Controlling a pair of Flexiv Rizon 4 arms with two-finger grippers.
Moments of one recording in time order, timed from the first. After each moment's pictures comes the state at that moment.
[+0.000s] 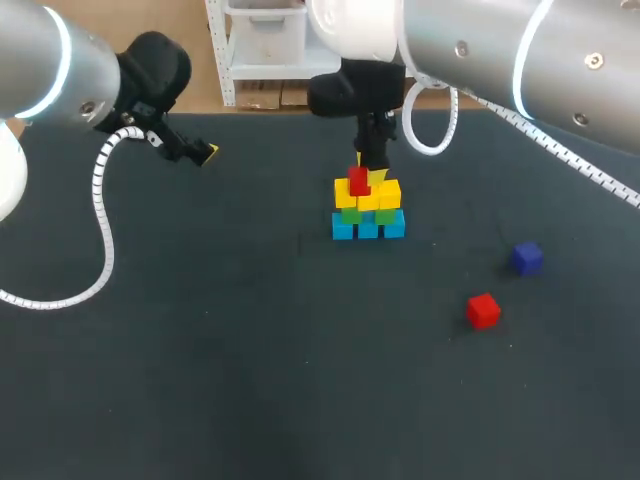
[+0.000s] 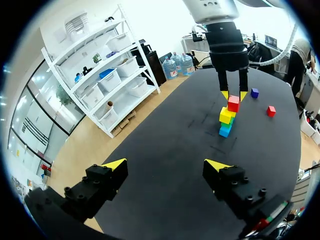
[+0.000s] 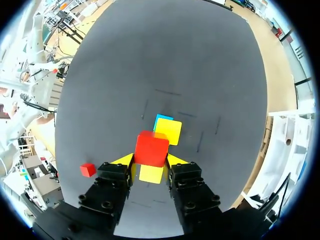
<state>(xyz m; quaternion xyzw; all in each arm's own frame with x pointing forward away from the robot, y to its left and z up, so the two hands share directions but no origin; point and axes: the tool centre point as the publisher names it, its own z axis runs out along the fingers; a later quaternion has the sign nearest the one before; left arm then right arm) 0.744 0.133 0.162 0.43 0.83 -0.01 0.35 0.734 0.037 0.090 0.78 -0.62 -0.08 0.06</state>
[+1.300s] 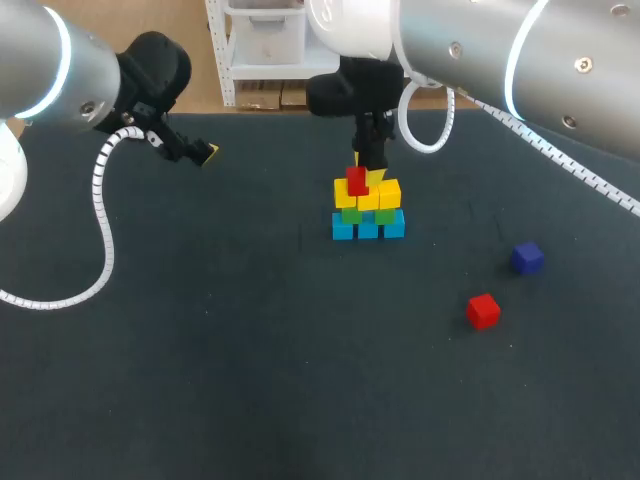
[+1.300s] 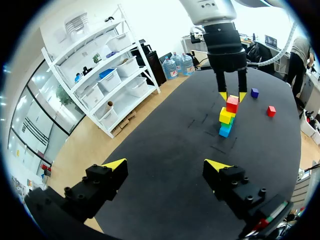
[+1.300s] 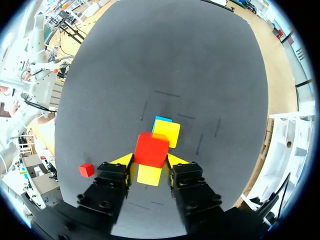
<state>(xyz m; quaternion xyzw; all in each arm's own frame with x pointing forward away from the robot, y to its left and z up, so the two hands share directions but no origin) 0.744 0.133 0.162 0.43 0.83 -0.01 0.35 0.736 0.039 0.088 0.78 -0.61 -0.08 0.06</state>
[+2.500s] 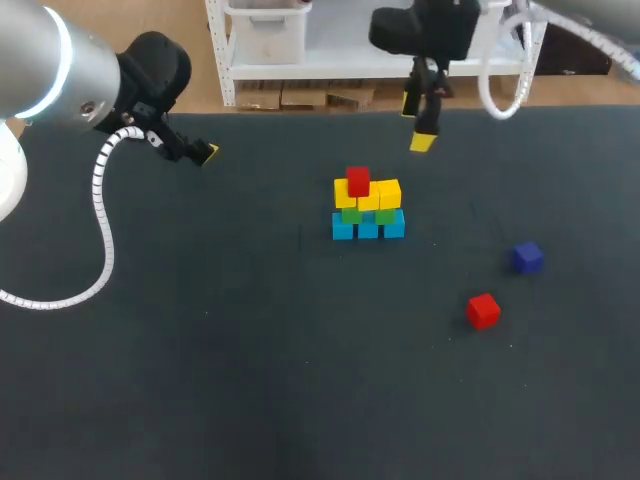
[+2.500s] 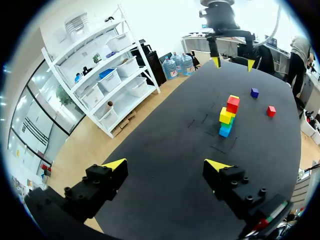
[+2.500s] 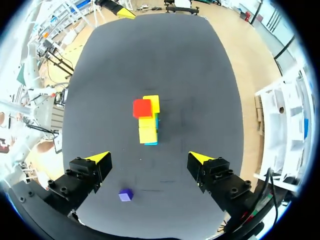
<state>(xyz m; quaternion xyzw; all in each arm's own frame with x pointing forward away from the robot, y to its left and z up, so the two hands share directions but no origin) 0.744 0.133 0.162 0.43 0.83 -0.01 0.35 0.747 -0.024 0.150 0.70 -0.71 -0.12 -0.01</state>
